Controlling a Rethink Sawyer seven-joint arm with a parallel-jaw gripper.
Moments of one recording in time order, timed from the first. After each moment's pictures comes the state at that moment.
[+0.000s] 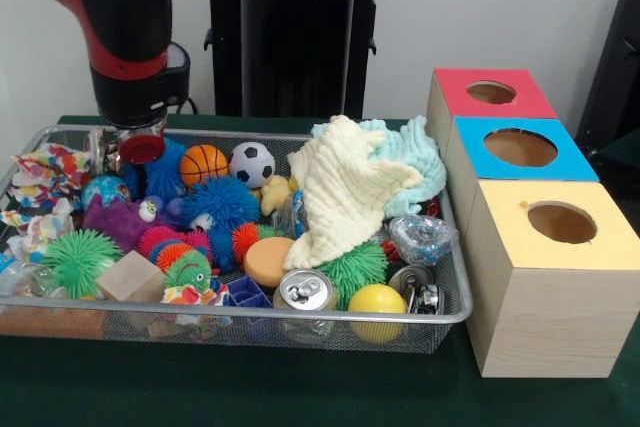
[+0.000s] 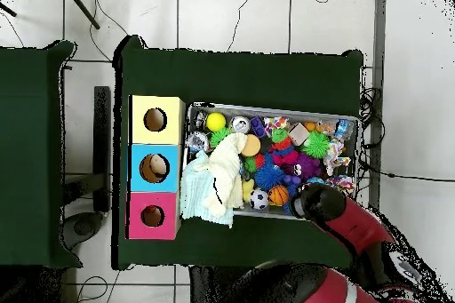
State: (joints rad) arm -0.50 -0.37 -0.25 1.70 0.09 0.37 2.27
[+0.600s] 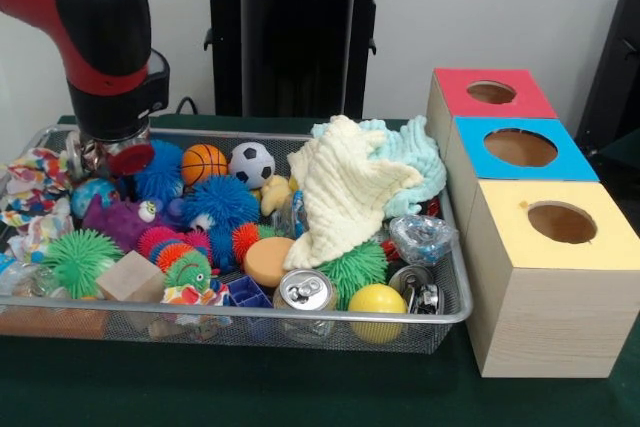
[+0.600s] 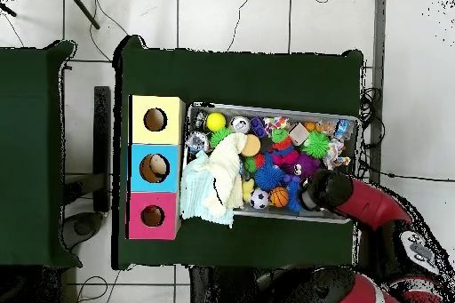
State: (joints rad) arm -0.56 -0.37 -0.15 1.54 -0.18 0.55 2.26
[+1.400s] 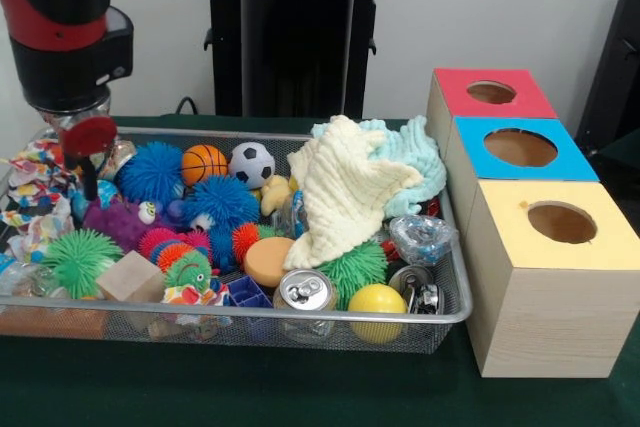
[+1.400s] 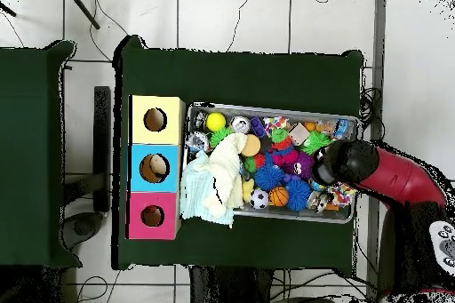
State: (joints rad) arm -0.58 -0.50 -0.04 1.40 -0.24 0.74 2.25
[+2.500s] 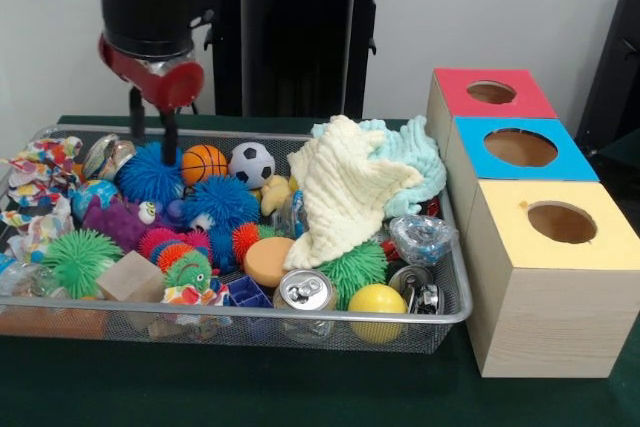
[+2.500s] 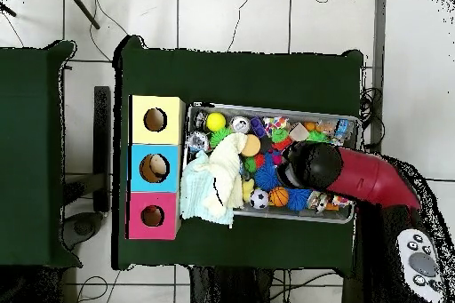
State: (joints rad) arm -0.47 -0.66 -0.02 1.57 -0.24 0.66 2.25
